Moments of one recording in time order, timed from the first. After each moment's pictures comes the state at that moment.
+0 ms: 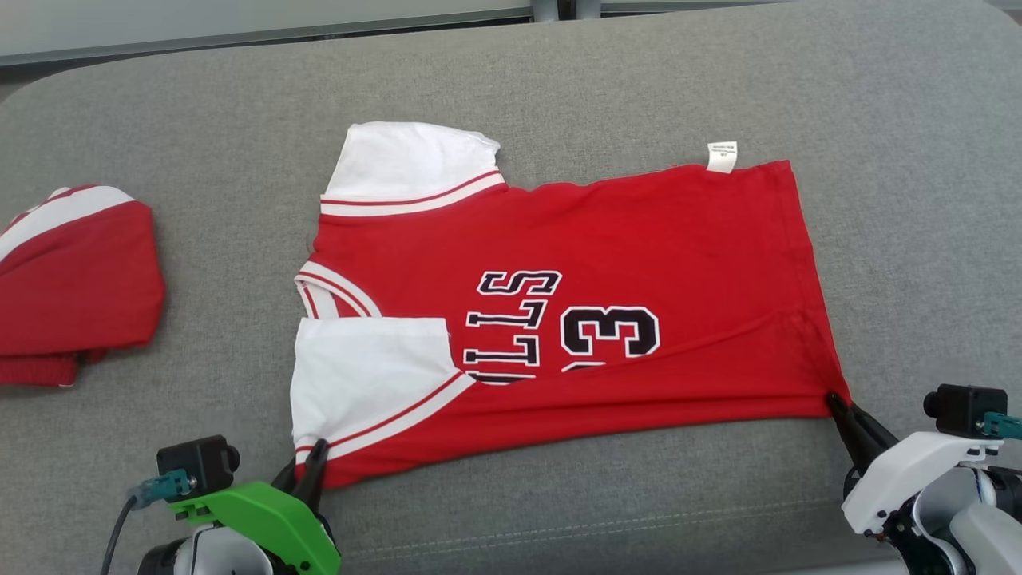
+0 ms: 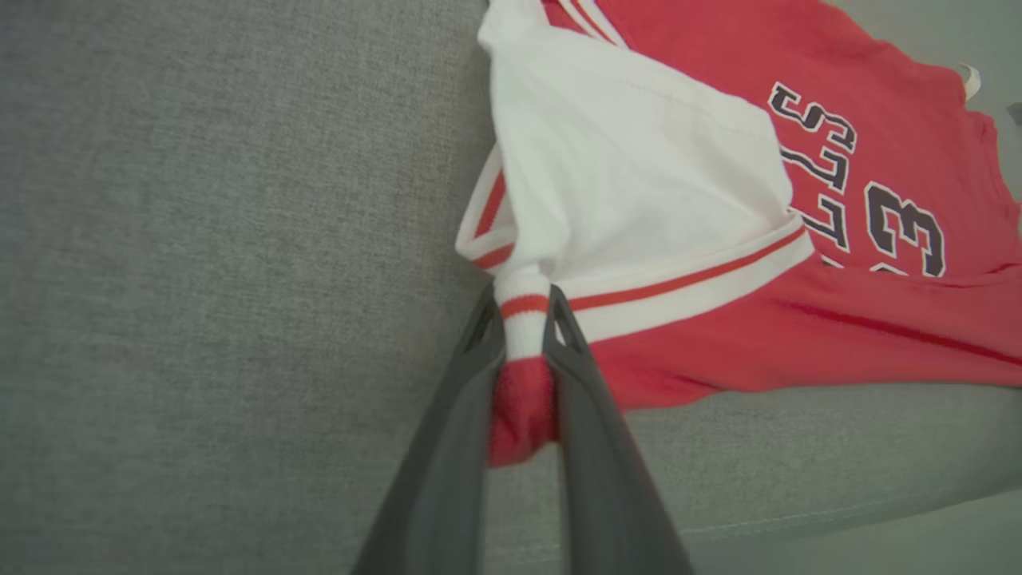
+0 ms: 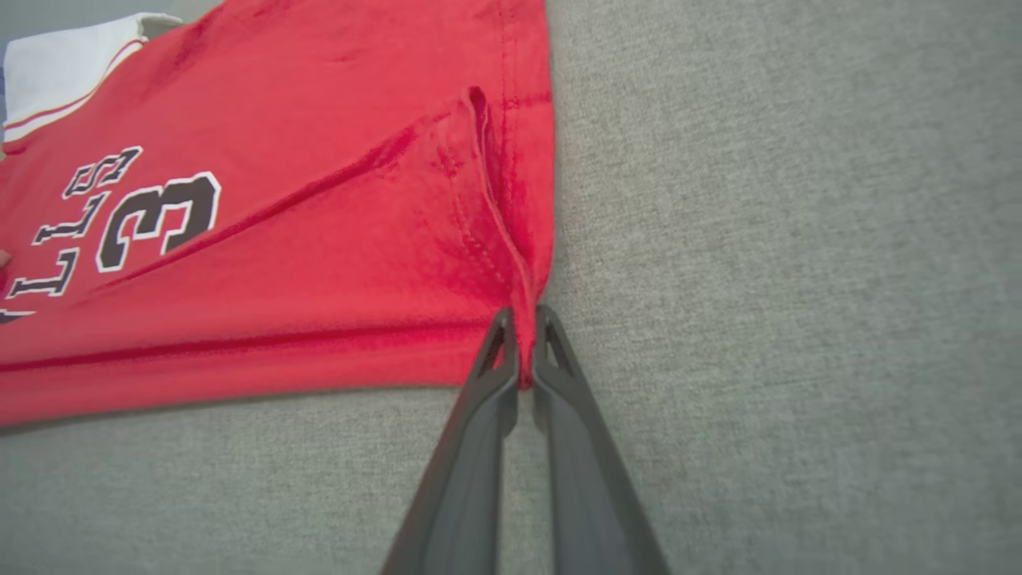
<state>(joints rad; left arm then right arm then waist) -0.05 0.31 -0.35 0.14 -0.80 0.14 0.18 -0.20 -0.46 0.39 0.48 0.84 0.13 -0.11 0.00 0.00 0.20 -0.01</state>
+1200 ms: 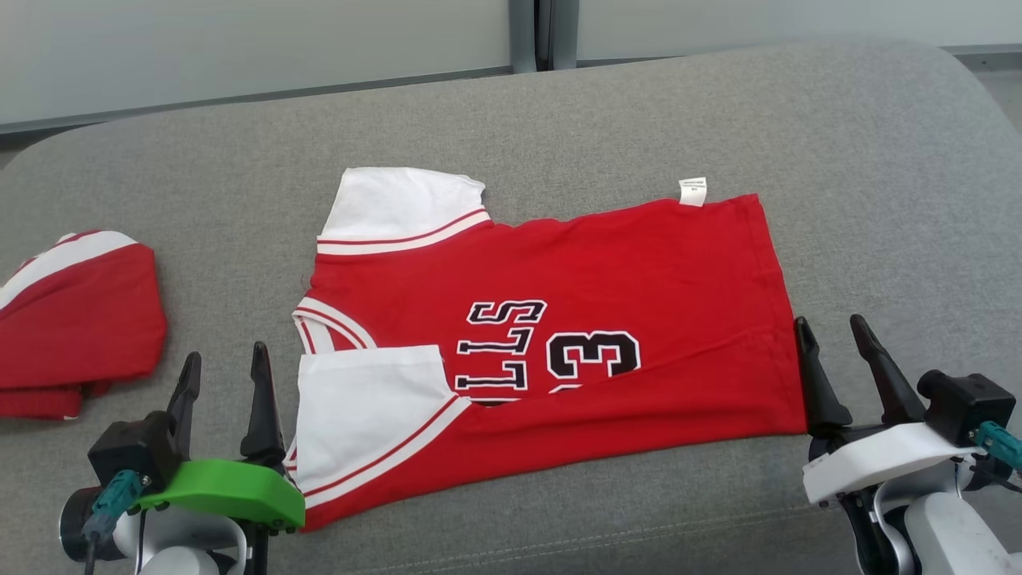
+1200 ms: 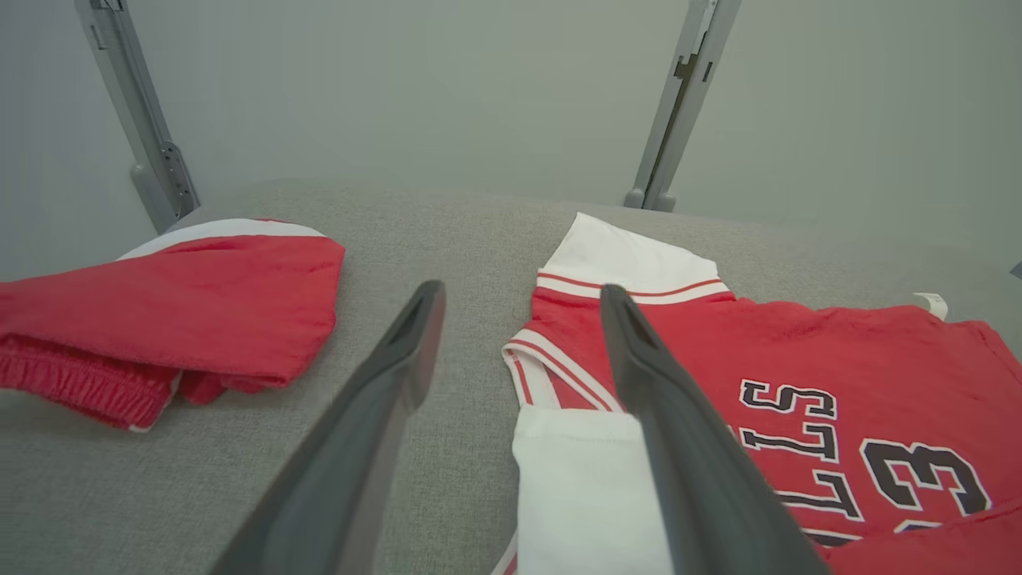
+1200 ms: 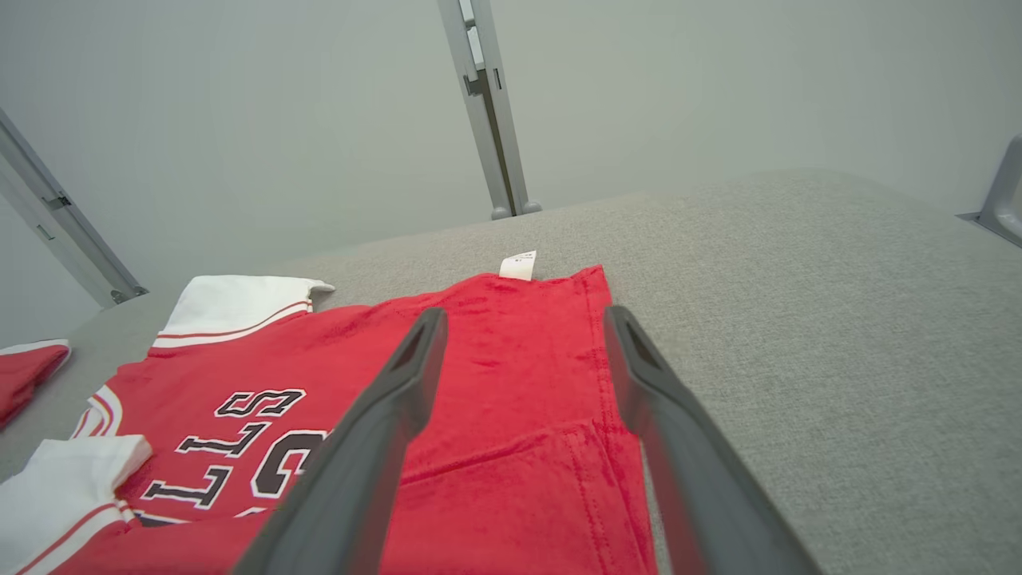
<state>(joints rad) -0.08 0.34 -0.31 0.07 -0.59 0.24 -0.15 -0.12 -0.23 0.10 0.23 0.44 0.13 -0.26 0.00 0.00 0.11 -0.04</state>
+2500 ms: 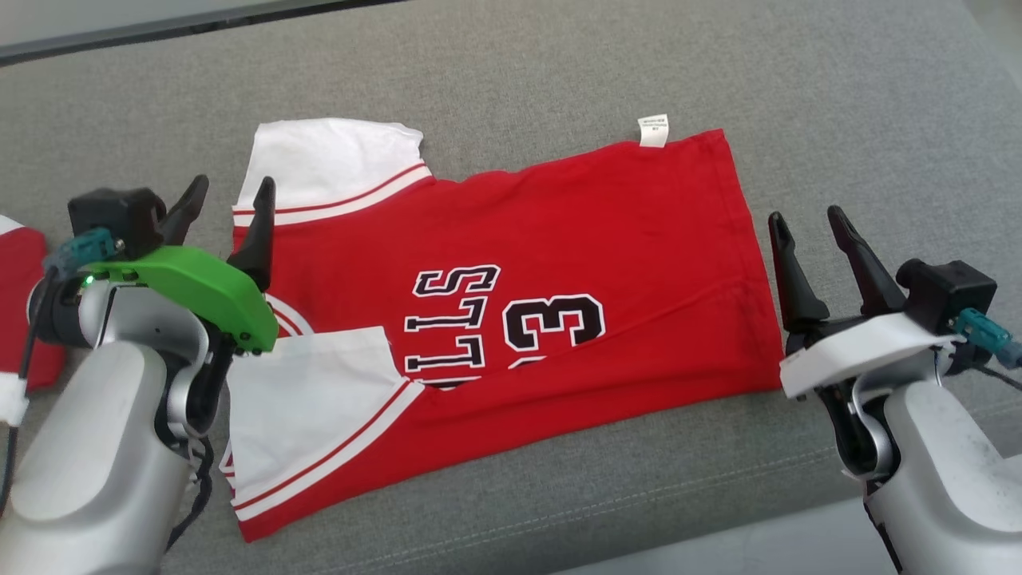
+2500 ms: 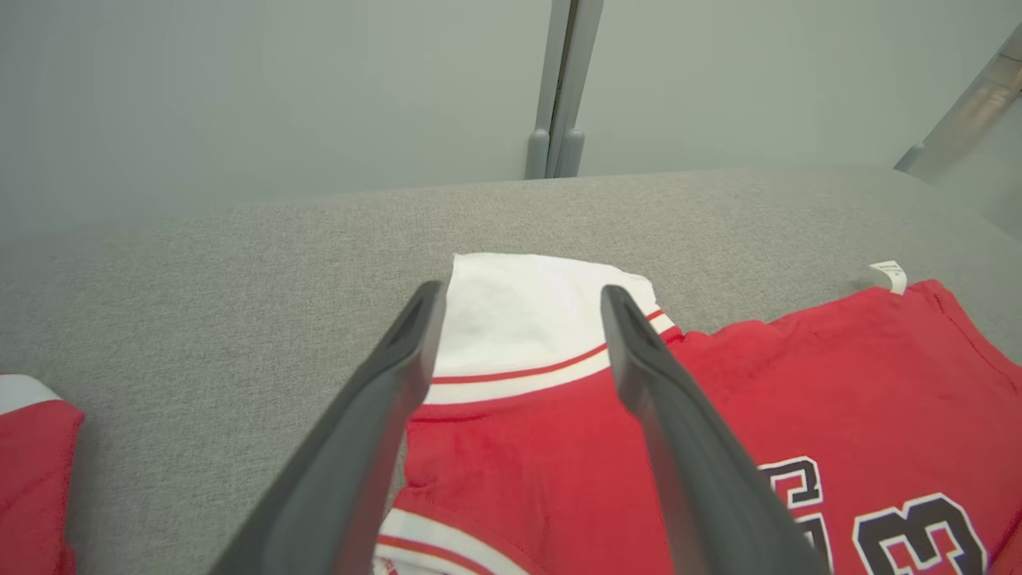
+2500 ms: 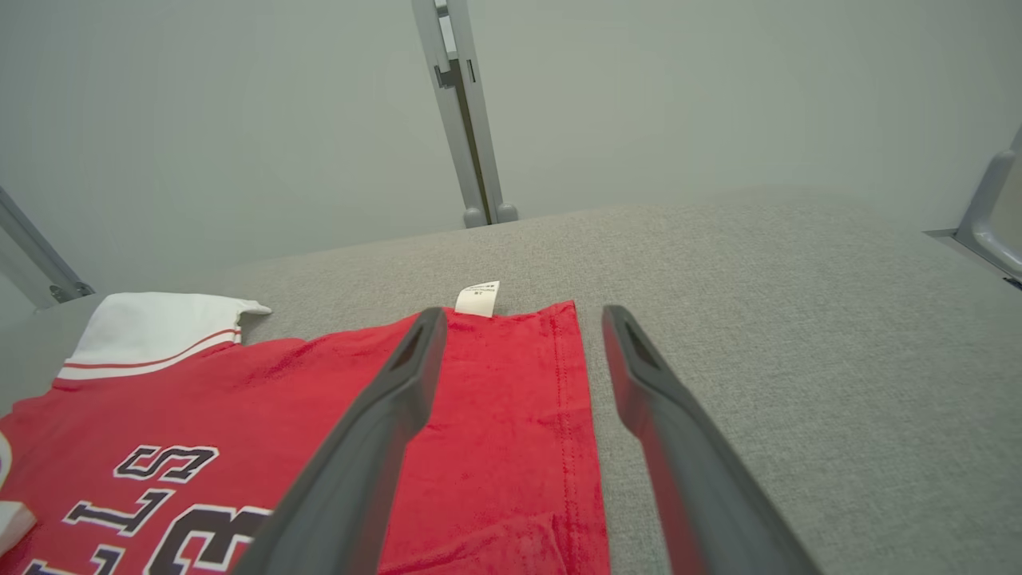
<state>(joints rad) -0.54 0.39 -0.38 0.29 -0.63 0.06 0.09 -0.34 -0.23 0.17 0.29 0.43 0.13 -0.23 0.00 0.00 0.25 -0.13</state>
